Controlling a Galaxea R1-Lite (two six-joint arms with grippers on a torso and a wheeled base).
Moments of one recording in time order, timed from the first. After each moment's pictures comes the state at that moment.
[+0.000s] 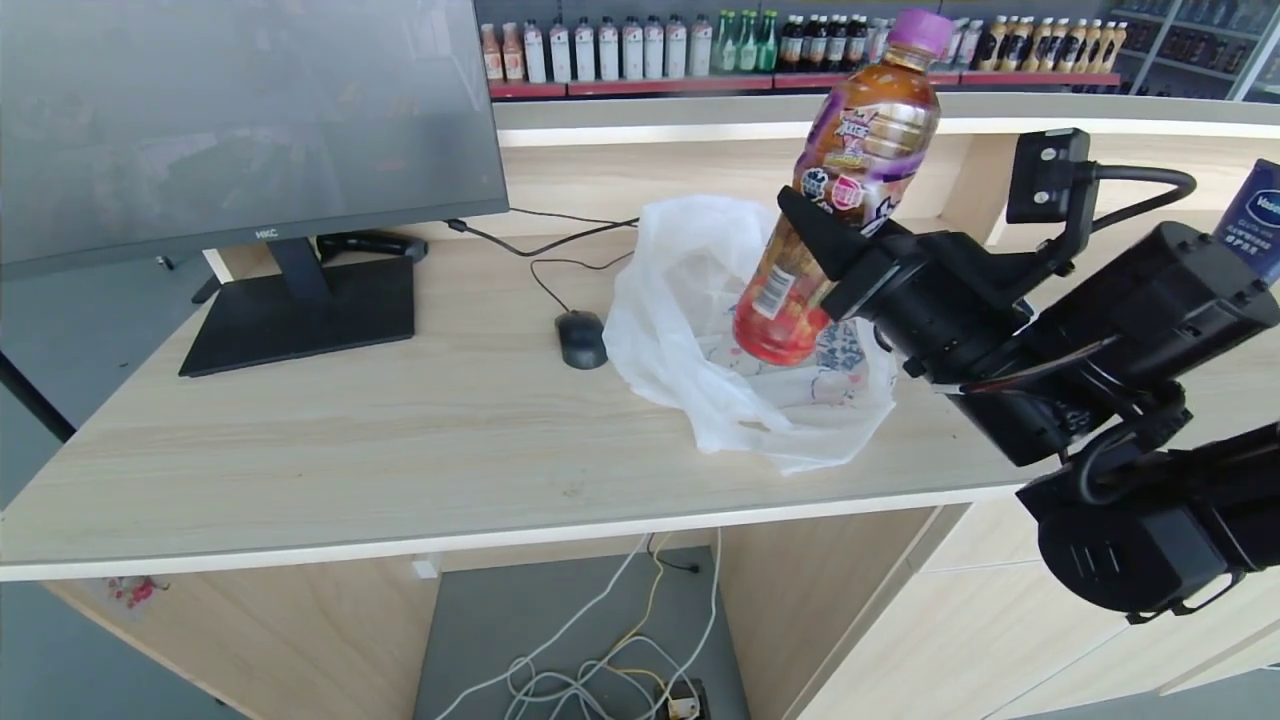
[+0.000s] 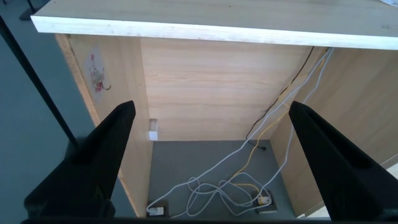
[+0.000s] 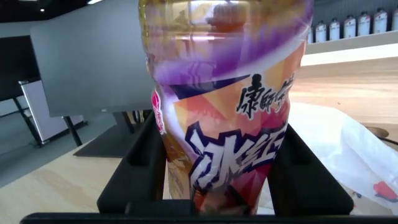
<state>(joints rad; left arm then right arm) 0.00 0.00 0.00 0.00 0.00 -0.01 0.51 1.84 -0.89 -1.50 0.12 0.17</state>
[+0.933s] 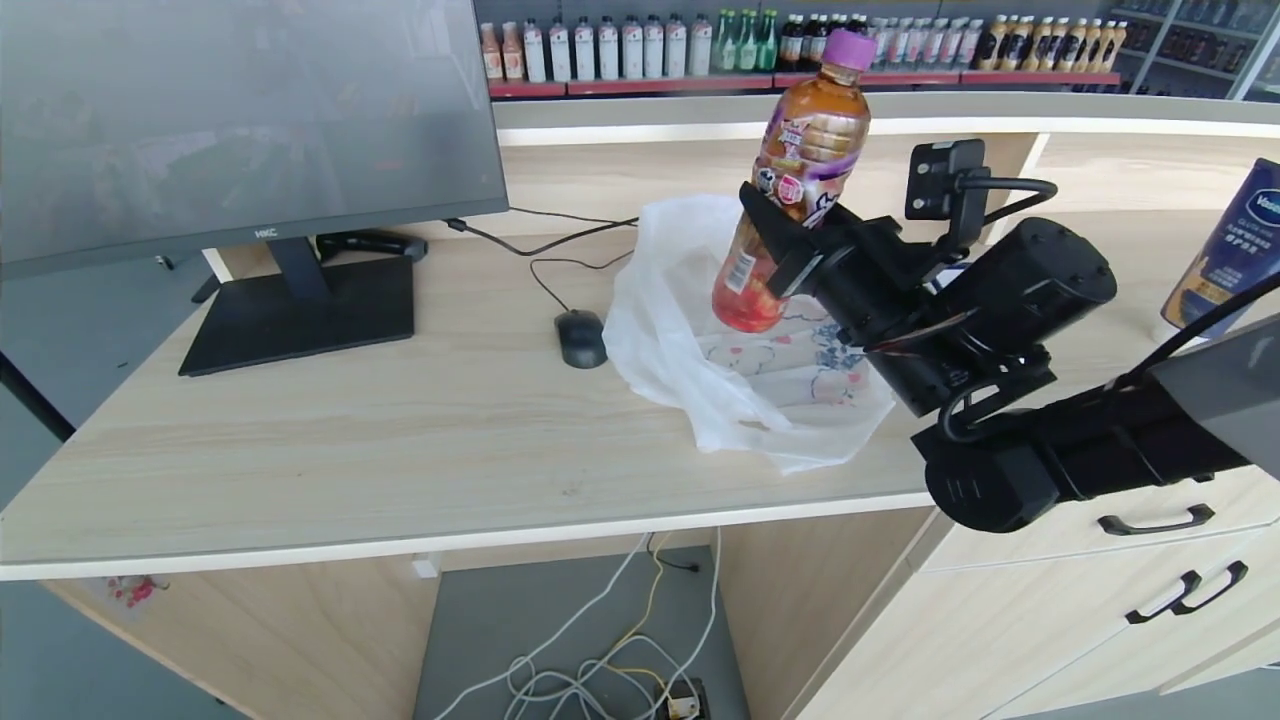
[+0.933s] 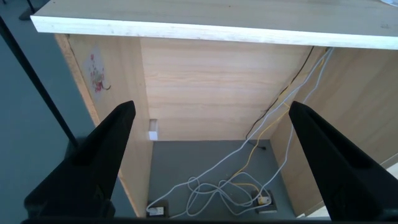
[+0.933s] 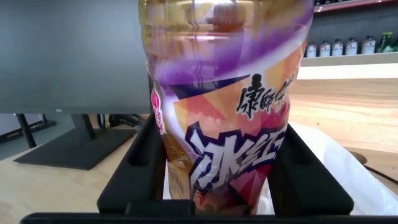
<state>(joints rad) 0.00 0.00 0.00 0.00 0.00 -0.01 0.48 2.04 -1.15 -1.48 0.12 0.07</state>
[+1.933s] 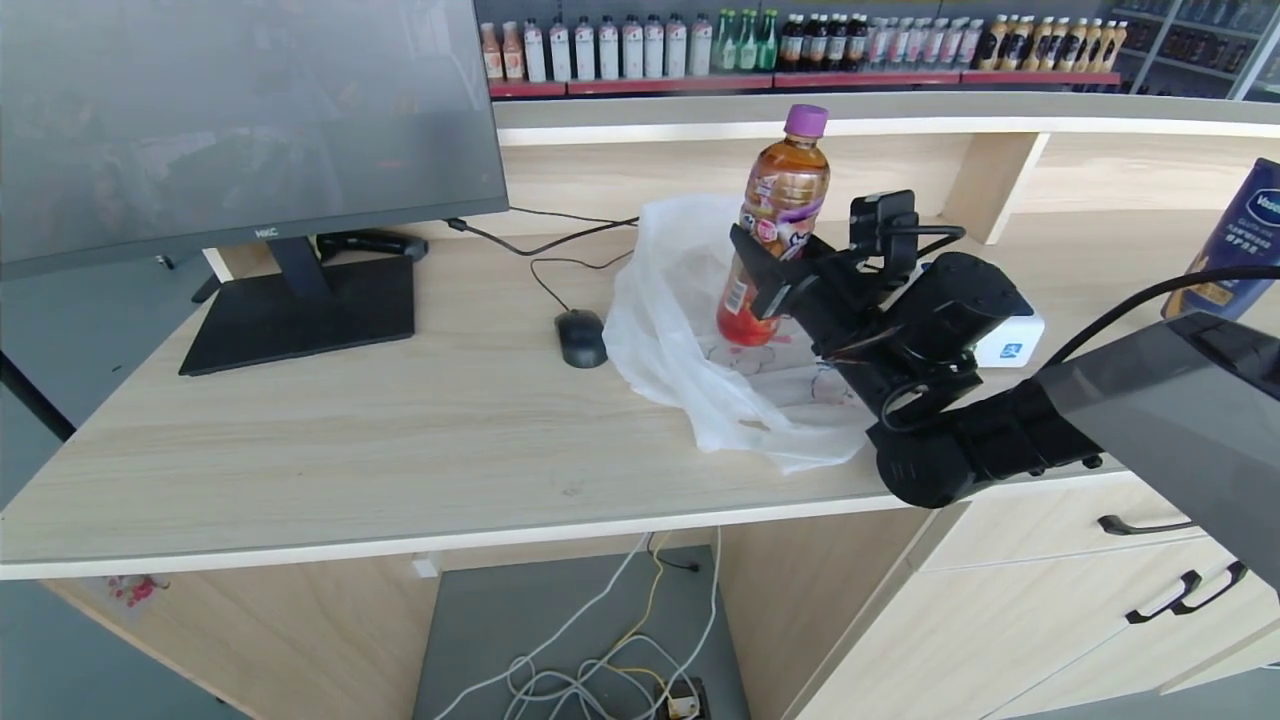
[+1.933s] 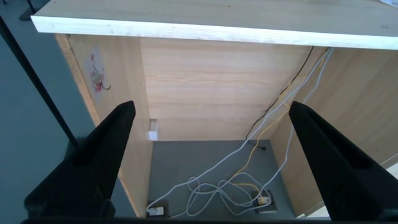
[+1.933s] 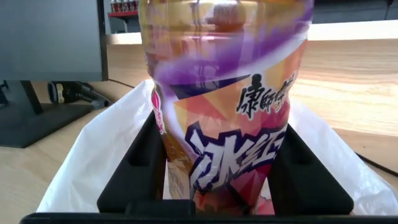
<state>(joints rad) 0.00 0.00 0.00 0.00 0.00 -0.01 0.41 2.22 -1.32 -1.44 0.12 0.00</state>
